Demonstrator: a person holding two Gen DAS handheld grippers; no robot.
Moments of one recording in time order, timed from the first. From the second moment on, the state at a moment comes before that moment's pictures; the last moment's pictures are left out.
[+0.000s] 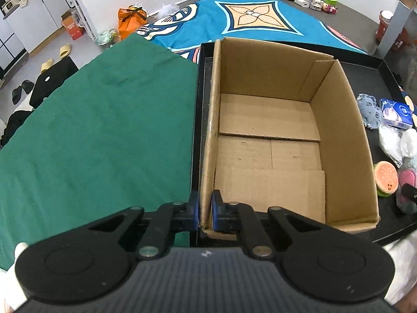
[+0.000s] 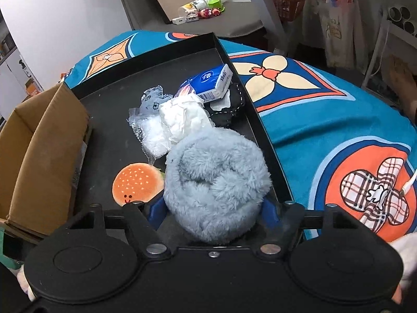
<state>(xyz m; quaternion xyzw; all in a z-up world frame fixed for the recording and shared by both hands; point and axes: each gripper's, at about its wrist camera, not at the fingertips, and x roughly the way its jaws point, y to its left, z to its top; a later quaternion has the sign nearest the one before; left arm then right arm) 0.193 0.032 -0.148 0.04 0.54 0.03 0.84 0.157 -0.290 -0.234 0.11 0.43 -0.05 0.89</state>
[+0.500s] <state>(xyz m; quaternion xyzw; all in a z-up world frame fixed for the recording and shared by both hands) 0.171 0.024 -0.146 0.04 0.54 0.02 0.84 0.135 -0.292 -0.209 0.11 0.39 -0.05 0.91</state>
